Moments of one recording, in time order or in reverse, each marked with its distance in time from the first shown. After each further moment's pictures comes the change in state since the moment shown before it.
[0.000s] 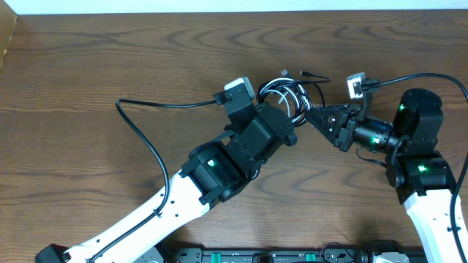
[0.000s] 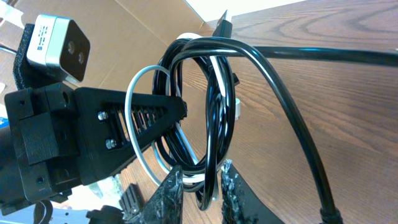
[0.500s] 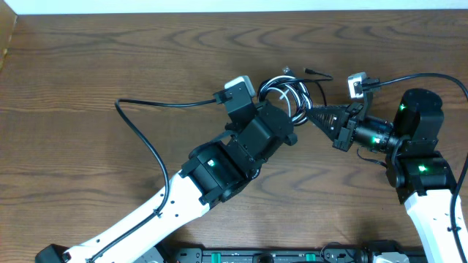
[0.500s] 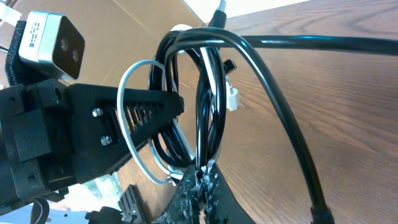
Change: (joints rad) left arm 0.000 0.000 0.000 0.027 -0.014 0.001; right arm -0.002 0.000 0.001 0.000 0.003 0.001
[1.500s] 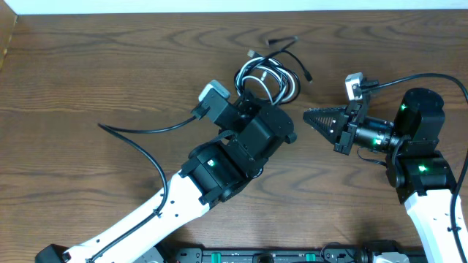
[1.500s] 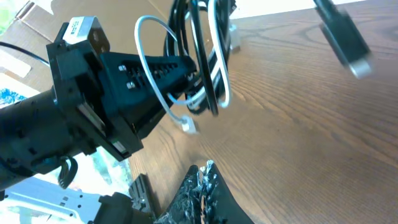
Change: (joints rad) left arm 0.000 0.000 0.000 0.004 -0.245 -0.409; right arm 0.000 0.000 0.001 0.030 -0.095 -0.034
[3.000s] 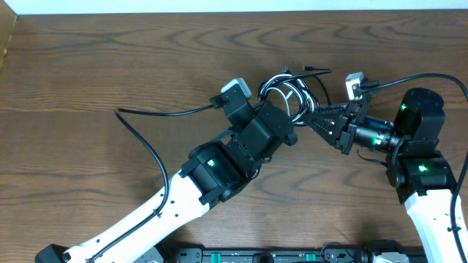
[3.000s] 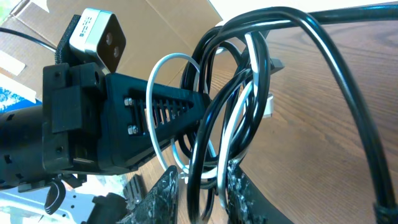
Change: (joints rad) left arm 0.000 0.000 0.000 -0.004 0.289 0.253; right arm 0.000 0.000 0.000 0.001 0.012 -0.020
